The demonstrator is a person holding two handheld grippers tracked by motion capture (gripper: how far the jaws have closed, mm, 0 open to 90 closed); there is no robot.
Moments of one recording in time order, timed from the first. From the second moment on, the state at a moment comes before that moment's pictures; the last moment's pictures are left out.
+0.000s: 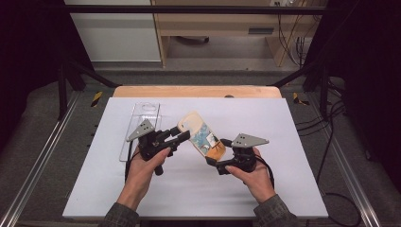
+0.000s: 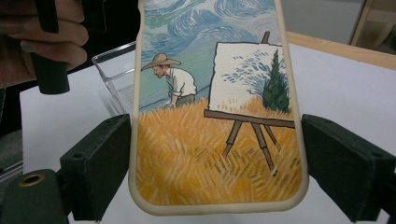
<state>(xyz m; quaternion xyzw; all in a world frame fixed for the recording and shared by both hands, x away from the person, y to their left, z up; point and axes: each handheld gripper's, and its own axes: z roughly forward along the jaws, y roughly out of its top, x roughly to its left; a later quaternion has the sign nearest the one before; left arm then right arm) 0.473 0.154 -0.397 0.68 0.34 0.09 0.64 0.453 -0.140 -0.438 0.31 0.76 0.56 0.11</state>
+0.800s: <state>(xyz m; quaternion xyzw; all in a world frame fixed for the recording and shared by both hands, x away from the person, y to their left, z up) 0.471 0.157 -0.394 0.67 0.34 0.07 0.66 0.454 -0.136 -0.440 0.31 0.76 0.56 0.10</state>
